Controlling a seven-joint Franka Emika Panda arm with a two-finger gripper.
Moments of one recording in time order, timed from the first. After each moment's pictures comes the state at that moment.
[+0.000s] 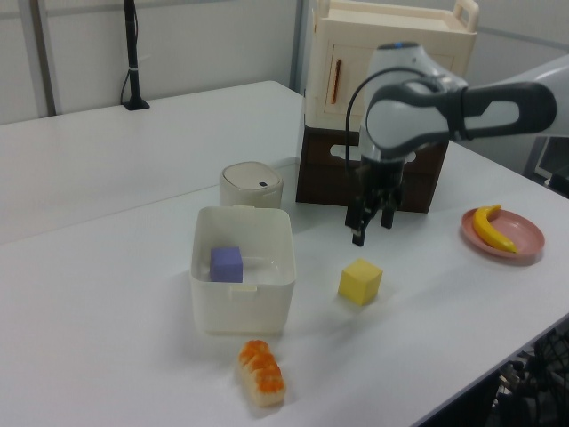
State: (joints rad) arm 0.17 -0.12 -0.06 -2.15 -0.03 1.95 -0.10
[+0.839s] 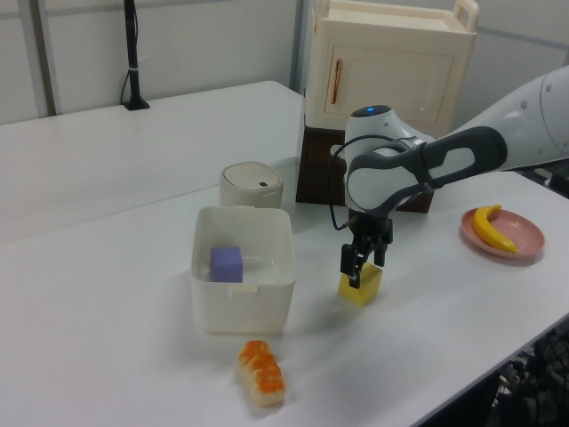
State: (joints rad) arm 0.17 0.05 -0.06 -2.21 -0.10 2.11 -0.12
